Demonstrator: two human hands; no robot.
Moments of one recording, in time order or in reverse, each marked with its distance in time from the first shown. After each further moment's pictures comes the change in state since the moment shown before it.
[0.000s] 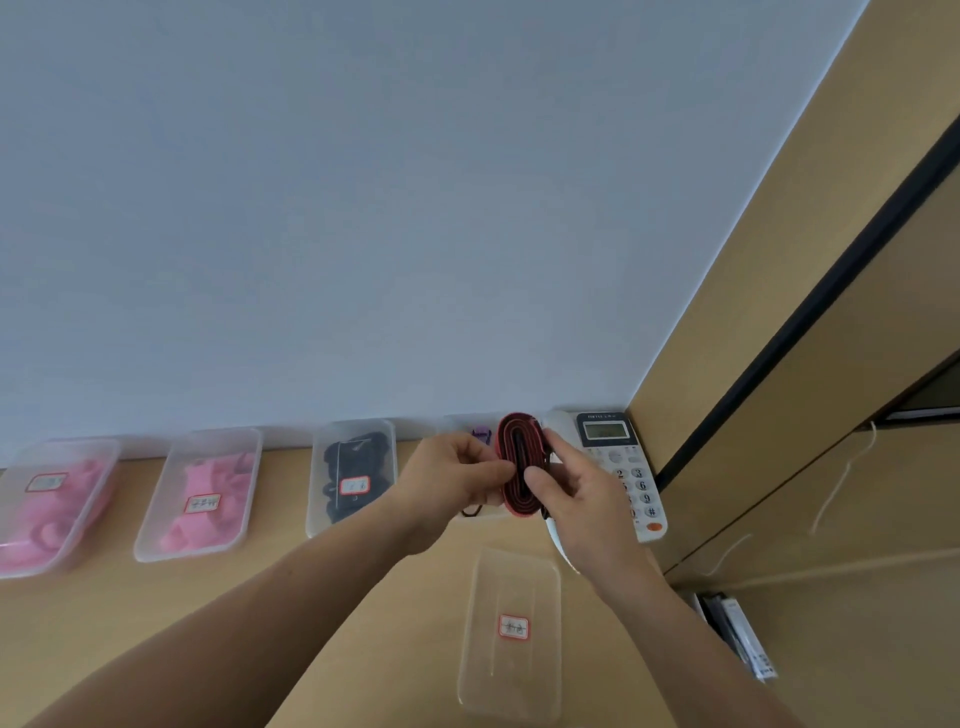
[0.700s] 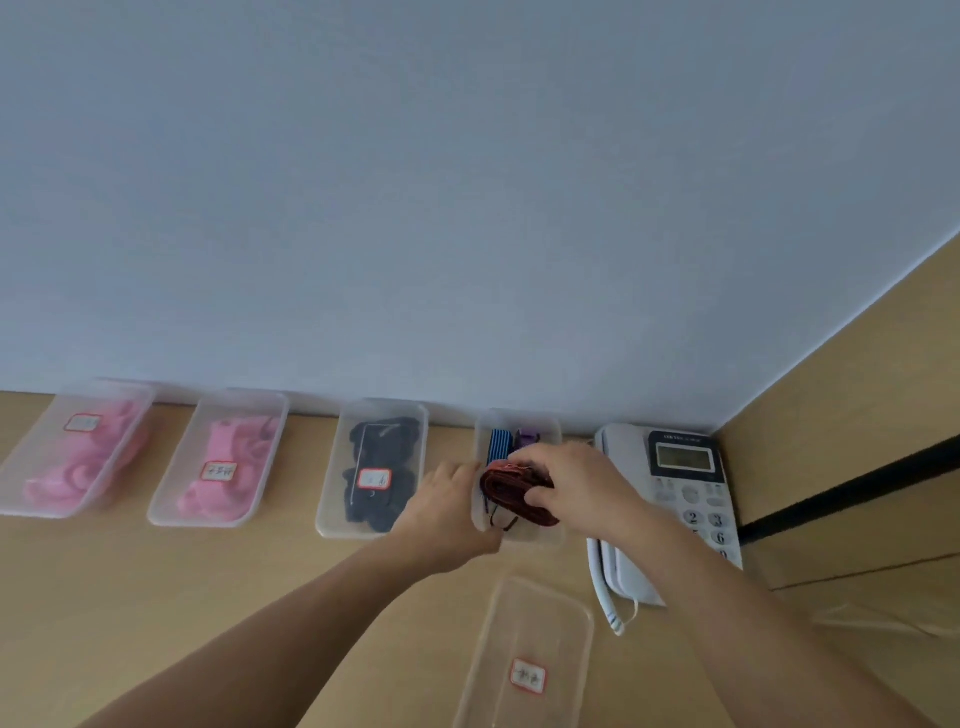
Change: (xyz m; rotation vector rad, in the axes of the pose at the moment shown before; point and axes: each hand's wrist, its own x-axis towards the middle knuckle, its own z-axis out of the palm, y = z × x) left_hand 0.068 -0.088 -0.024 0.934 0.082 -0.133; right_hand 0.142 0.050 0.033 -0.747 -0.693 -0.212
